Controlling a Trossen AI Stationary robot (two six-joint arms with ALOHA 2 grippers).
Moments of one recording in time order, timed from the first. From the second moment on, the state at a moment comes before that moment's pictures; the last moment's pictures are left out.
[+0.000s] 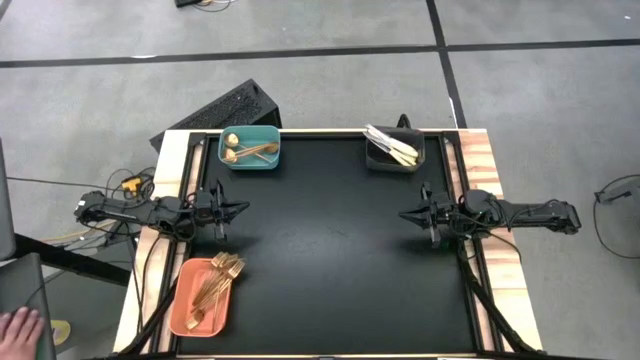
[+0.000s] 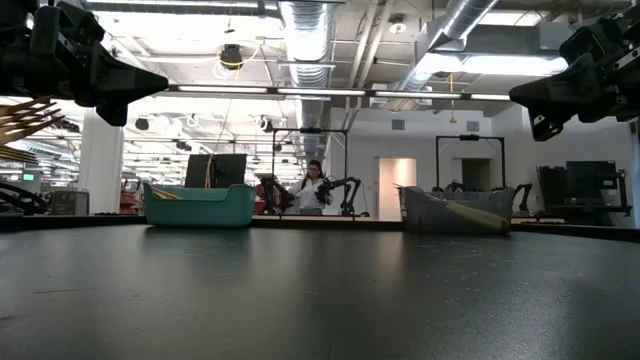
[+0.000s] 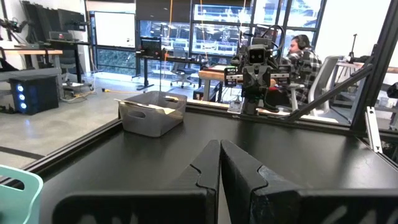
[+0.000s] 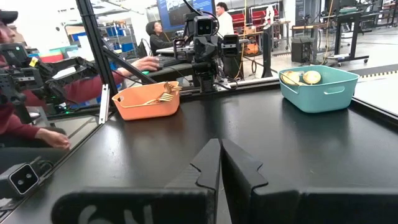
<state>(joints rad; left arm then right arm) -0.16 0.05 0.01 0.08 -0.42 -0.08 0.00 0.03 0.01 0.00 0.00 0.15</state>
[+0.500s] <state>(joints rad) -0.16 0.08 0.01 0.08 -0.42 -0.08 0.00 0.03 0.01 0.00 0.00 0.15</state>
